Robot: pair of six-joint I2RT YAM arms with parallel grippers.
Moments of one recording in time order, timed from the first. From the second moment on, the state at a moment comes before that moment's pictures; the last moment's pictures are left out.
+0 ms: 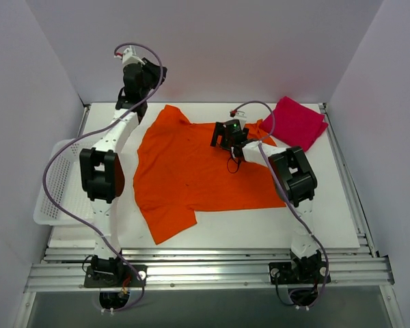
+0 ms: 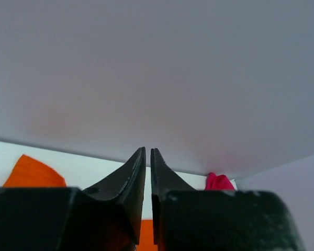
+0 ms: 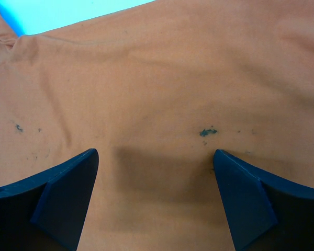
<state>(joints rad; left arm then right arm) -0.20 2.26 2.11 0.16 0.04 -0.76 0.44 2.18 1.43 0.12 0.20 0.50</state>
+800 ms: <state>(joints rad) -0.29 2.66 2.40 -0.27 -0.01 -0.72 0.43 2.15 1.38 0.13 0.19 0.51</state>
